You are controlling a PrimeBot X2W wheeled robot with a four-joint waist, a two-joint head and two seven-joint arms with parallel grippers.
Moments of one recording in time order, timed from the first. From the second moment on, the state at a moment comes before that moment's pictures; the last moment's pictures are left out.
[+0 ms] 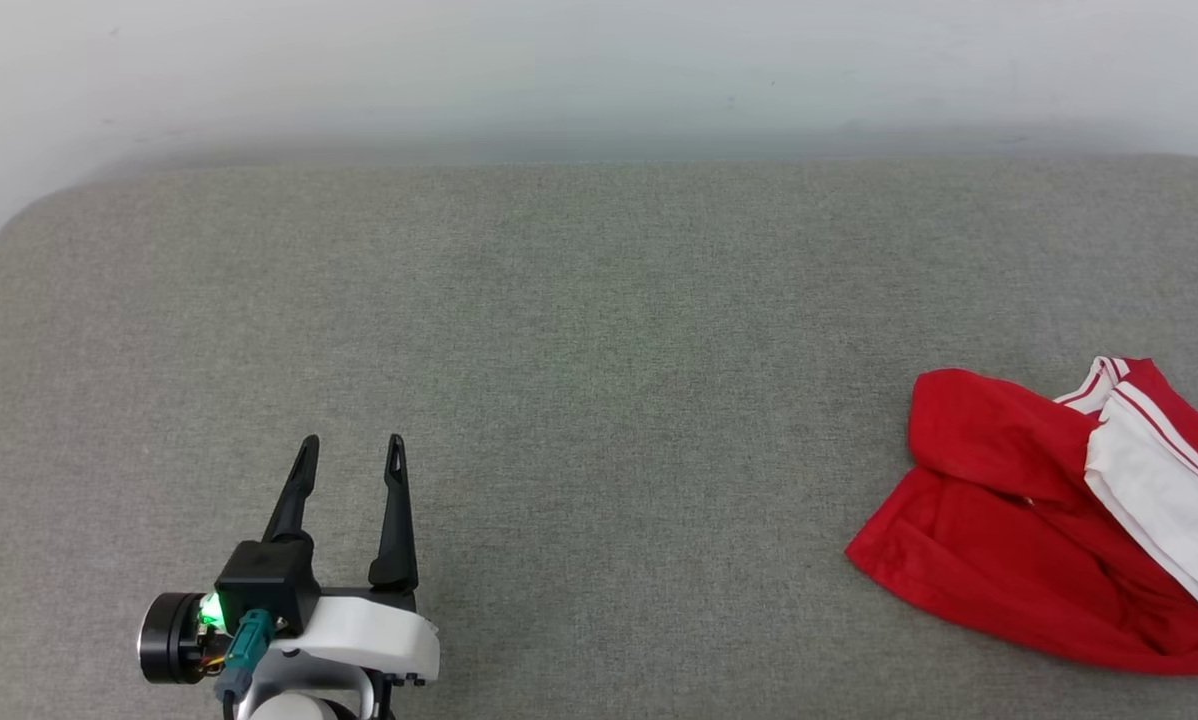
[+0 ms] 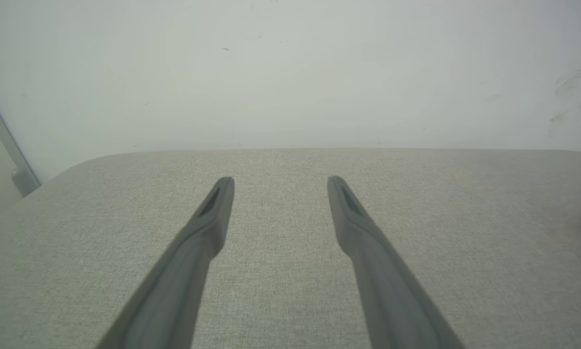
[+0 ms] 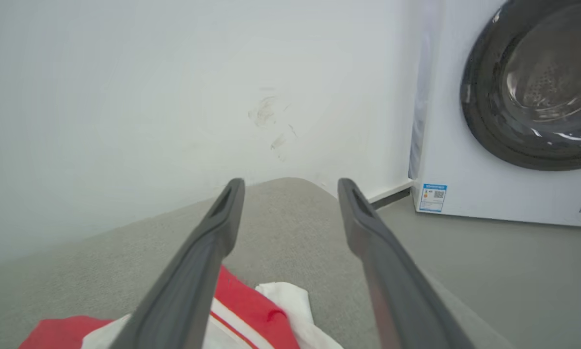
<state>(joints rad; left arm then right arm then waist) -0.06 0.05 -0.06 0.10 -0.08 0.05 -0.26 -0.14 -0.21 -0.58 0.28 0.29 0.13 -0.26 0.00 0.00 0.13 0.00</state>
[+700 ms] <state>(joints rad) -0.07 0.05 -0.08 0.07 -0.04 0.04 -0.26 -0.05 -0.64 -0.03 -0.12 0.37 0.13 0.41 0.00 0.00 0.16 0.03</state>
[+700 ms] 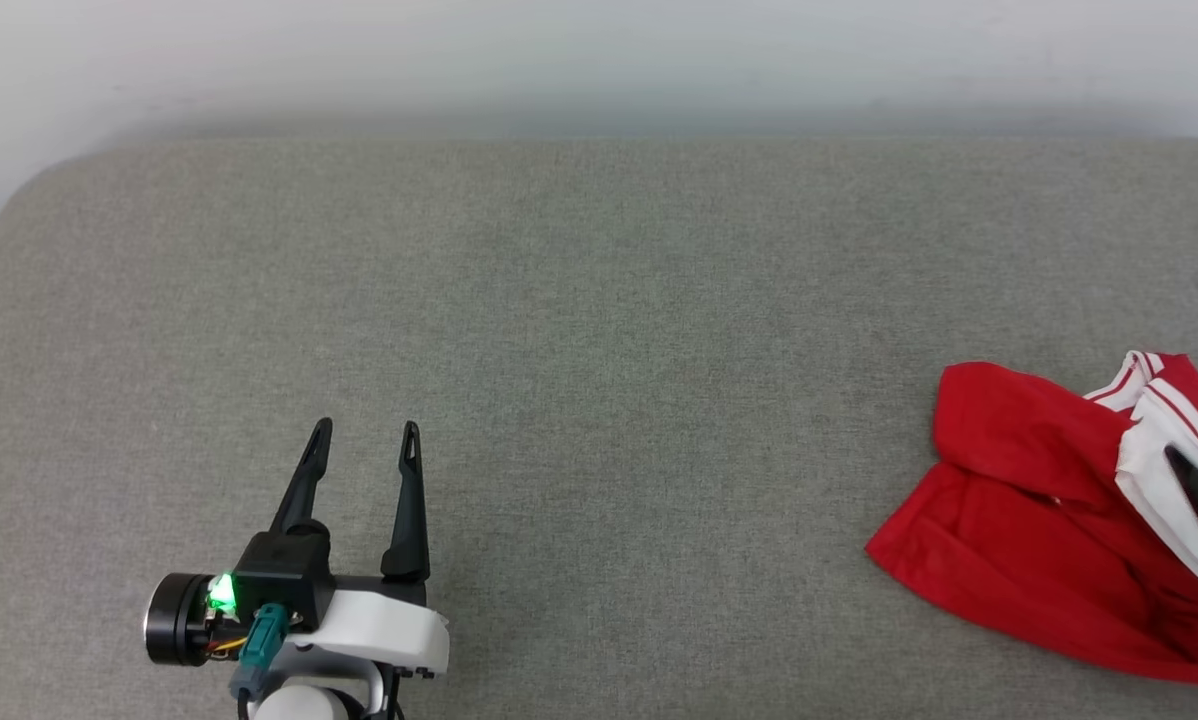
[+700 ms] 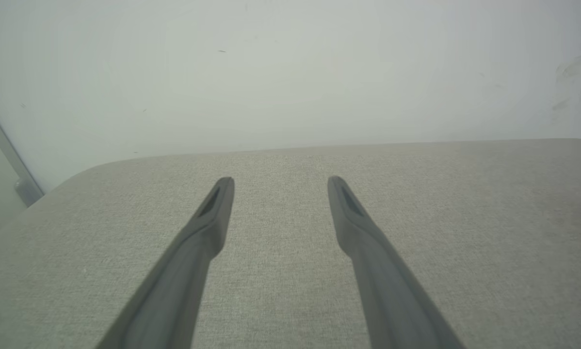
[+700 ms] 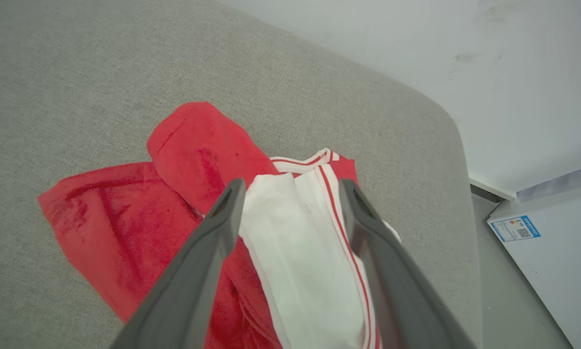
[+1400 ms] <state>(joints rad) -0.12 0.05 -0.09 0.08 -0.05 0.04 -0.26 -0.17 -0.58 0.12 0.36 0.40 0.13 0.20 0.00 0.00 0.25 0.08</state>
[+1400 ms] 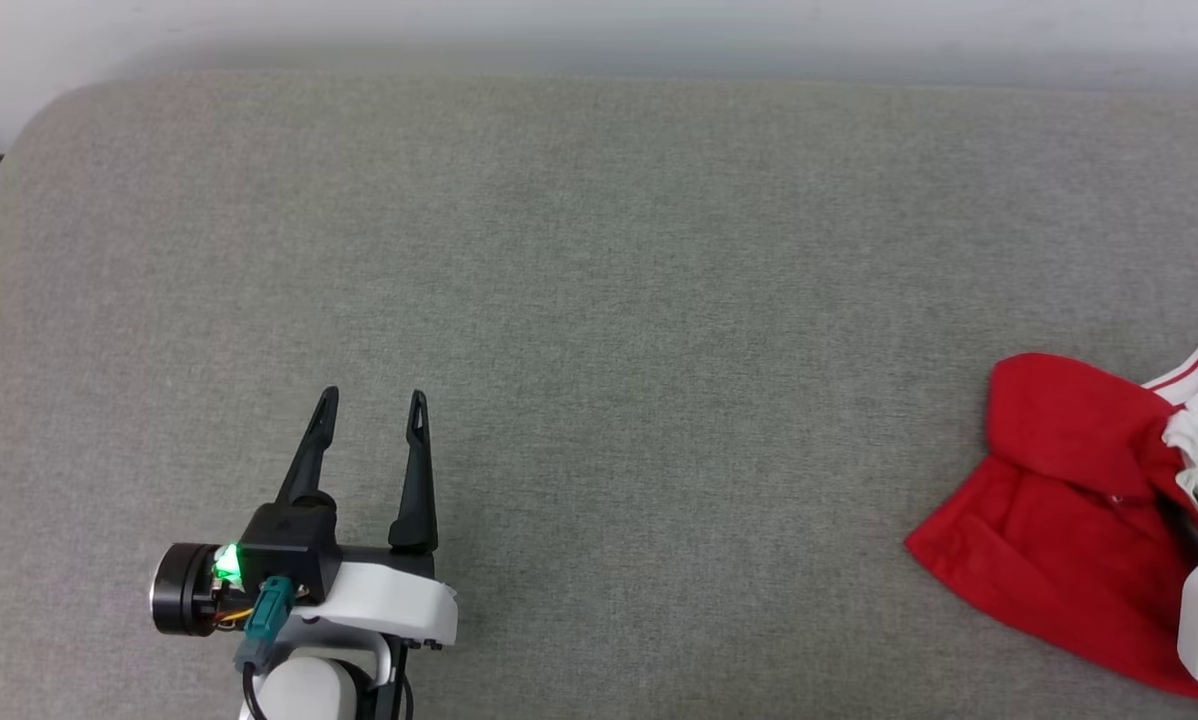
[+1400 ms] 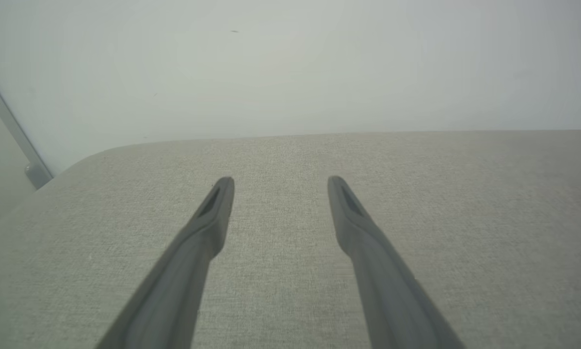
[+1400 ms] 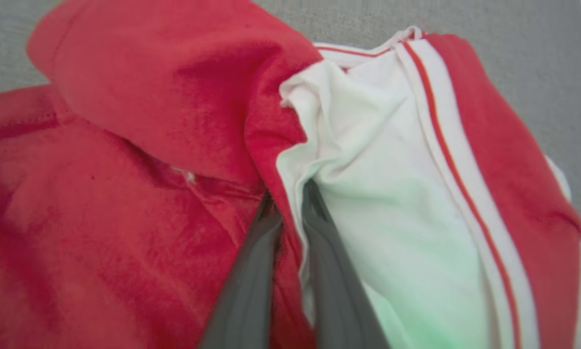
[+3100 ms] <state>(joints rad) -0.10 0.05 -0.14 0.12 -0.11 0.07 -0.26 -0.49 -0.30 0.90 0.49 0.42 0.13 -0.07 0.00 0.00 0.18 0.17</state>
